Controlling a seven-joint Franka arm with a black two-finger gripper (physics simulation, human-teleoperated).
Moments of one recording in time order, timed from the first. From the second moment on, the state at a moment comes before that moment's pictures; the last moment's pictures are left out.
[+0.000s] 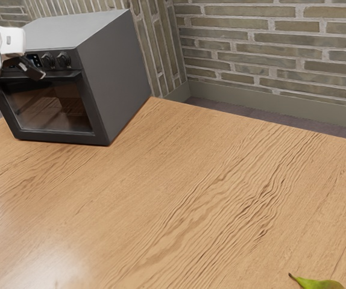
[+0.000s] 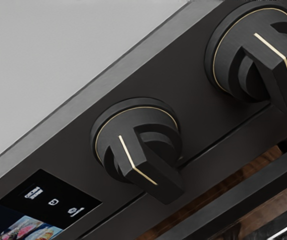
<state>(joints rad) 0.52 0.48 0.23 -1.05 -0.28 2.36 1.07</state>
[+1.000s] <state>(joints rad) 0.61 0.59 0.14 -1.02 -0.22 2.38 1.39</state>
